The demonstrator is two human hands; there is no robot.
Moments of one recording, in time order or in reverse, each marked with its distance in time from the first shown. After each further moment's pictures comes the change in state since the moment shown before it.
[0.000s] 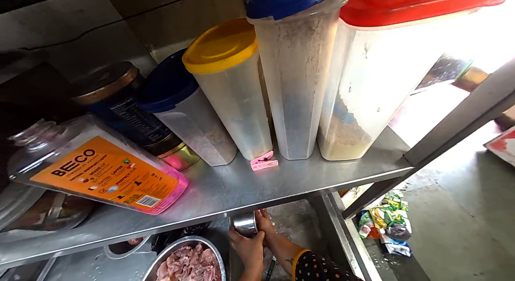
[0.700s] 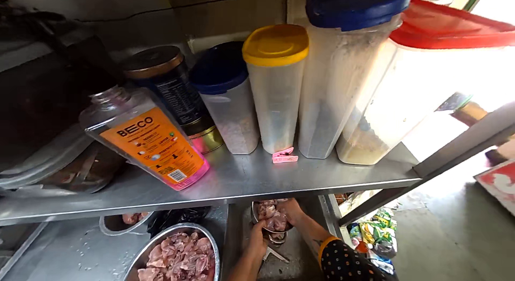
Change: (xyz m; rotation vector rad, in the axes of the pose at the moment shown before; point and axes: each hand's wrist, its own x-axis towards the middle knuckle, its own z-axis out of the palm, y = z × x) left_hand 0.007 -0.014 0.034 -0.751 -0.465 -0.597; right_hand 0.023 -0.065 -0.089 -0.372 0.063 0.039
